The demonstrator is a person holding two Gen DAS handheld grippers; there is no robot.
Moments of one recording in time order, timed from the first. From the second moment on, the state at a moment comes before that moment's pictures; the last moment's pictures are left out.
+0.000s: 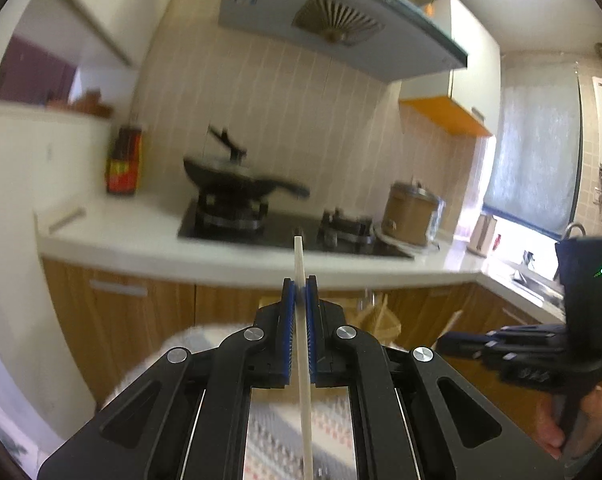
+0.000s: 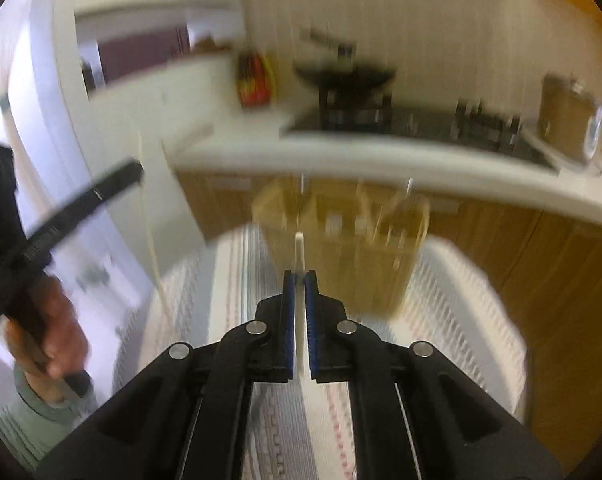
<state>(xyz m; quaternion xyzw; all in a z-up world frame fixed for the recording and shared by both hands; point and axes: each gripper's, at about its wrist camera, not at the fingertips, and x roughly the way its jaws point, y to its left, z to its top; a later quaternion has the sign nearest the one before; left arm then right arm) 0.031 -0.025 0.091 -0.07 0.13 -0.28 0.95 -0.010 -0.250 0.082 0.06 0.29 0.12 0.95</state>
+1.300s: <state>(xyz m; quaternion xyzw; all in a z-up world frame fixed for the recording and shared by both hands) 0.159 -0.084 0.080 -0.06 0.12 -0.25 0.96 0.076 -0.309 0.098 0.06 0.23 0.06 0.97</state>
